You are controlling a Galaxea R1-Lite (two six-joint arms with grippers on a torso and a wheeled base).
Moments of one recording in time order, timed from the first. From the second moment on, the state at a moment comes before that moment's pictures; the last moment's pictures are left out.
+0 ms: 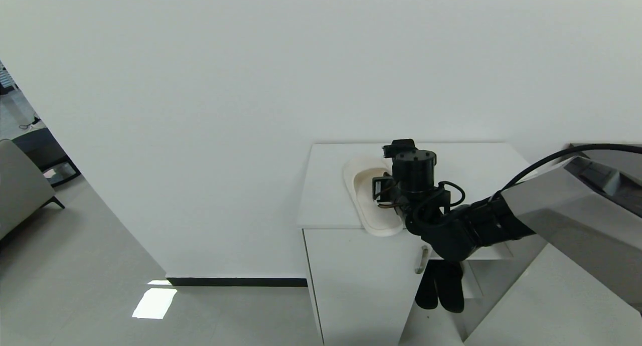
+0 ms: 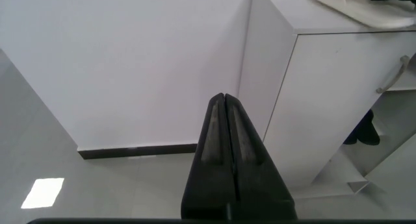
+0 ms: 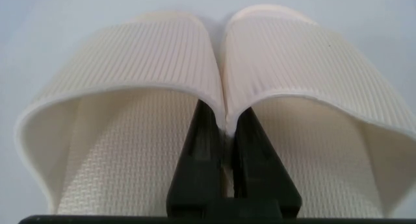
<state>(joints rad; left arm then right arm) 0.00 0.00 0.00 0.00 -0.05 0.01 0.65 2.25 -1.39 -0.73 -0.52 0.10</state>
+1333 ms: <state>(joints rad) 0.00 0.00 0.00 0.00 -0.05 0.01 0.78 1.53 -0.64 -0.75 0.13 0.14</state>
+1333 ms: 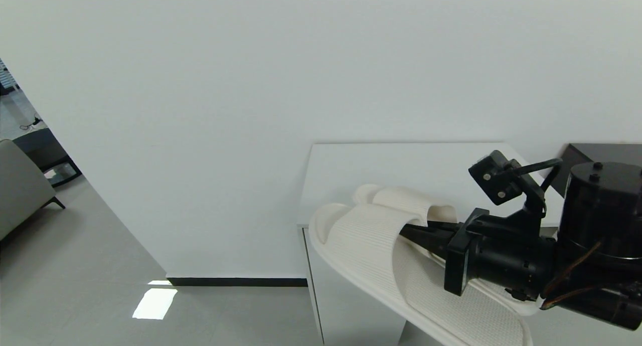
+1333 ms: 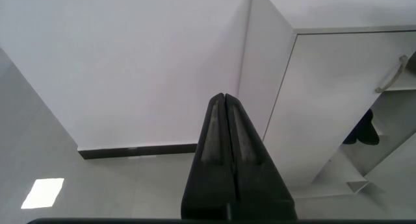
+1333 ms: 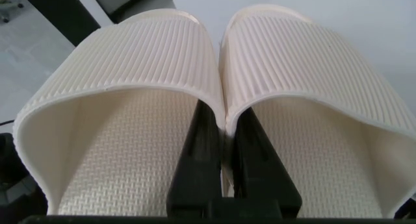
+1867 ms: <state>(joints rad) 0.00 0.00 0.00 0.00 -0.05 0.01 0.78 1.53 -0.63 -0.75 0.13 0.14</state>
